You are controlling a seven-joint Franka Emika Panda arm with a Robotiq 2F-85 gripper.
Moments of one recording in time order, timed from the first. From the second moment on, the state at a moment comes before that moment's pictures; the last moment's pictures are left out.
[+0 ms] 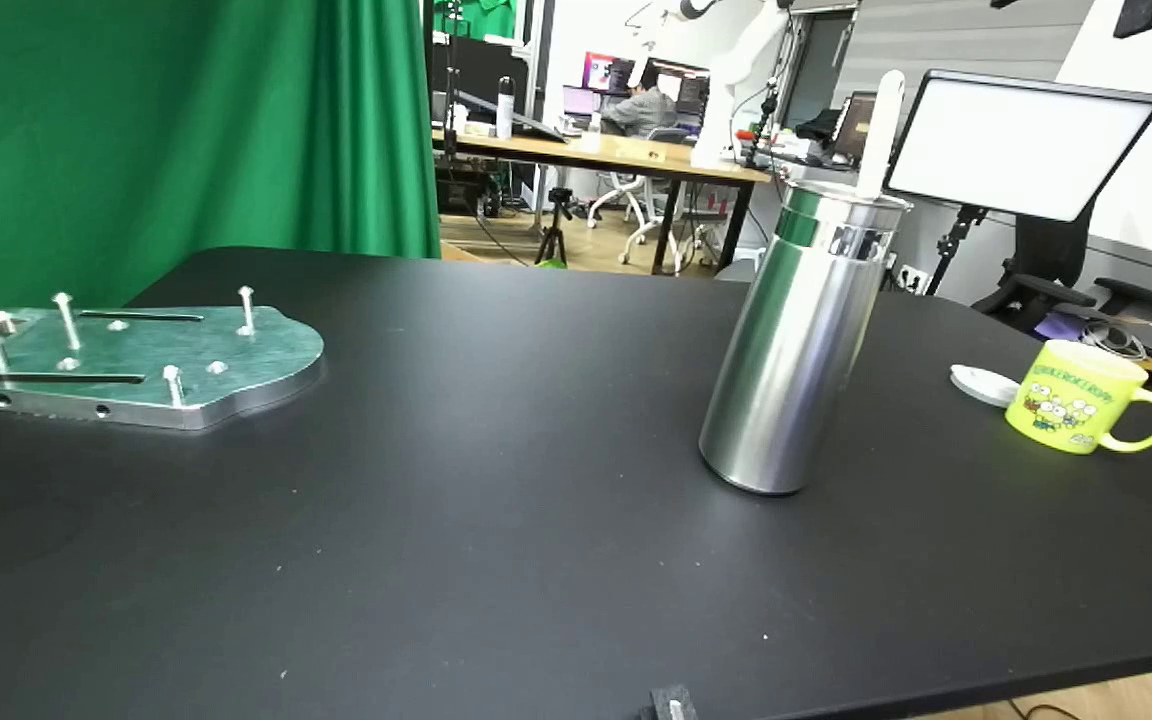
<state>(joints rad) -0.04 -0.23 -0.05 -2.15 0.04 1.68 -0.01</state>
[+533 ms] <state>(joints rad) -0.05 -0.20 -0.04 -2.15 0.07 1.75 0.24</state>
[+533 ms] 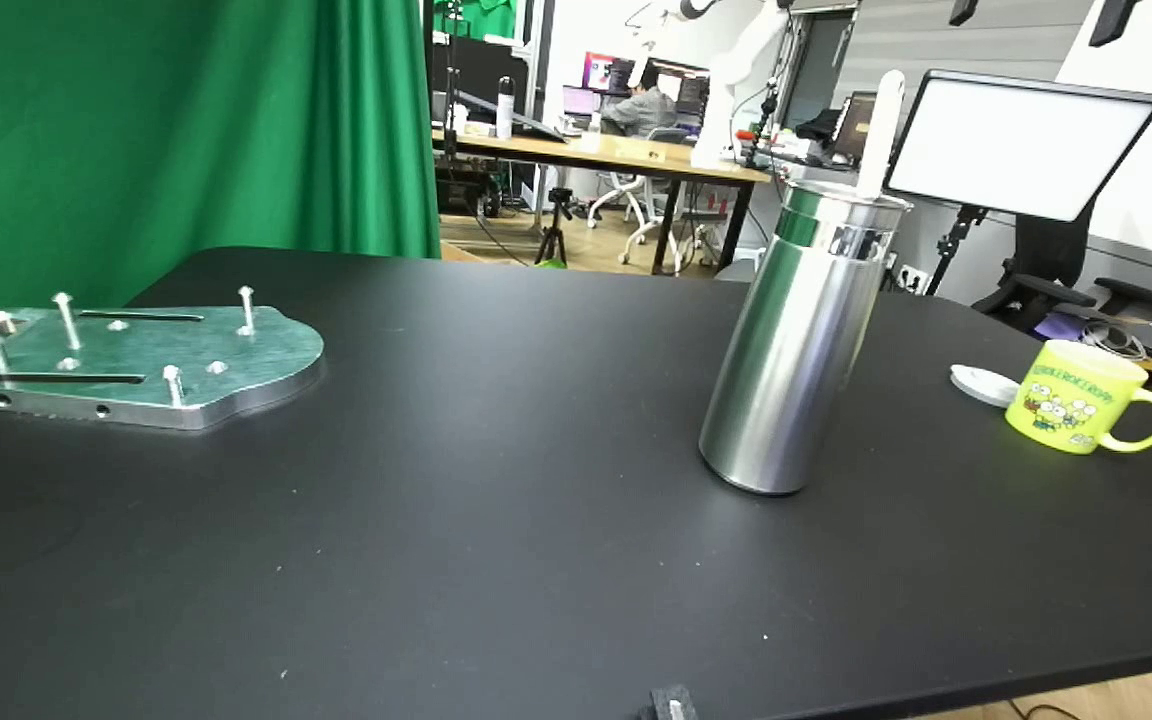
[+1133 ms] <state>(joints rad) -0.05 -0.21 -0.02 -2.23 0.12 2.08 0.51</state>
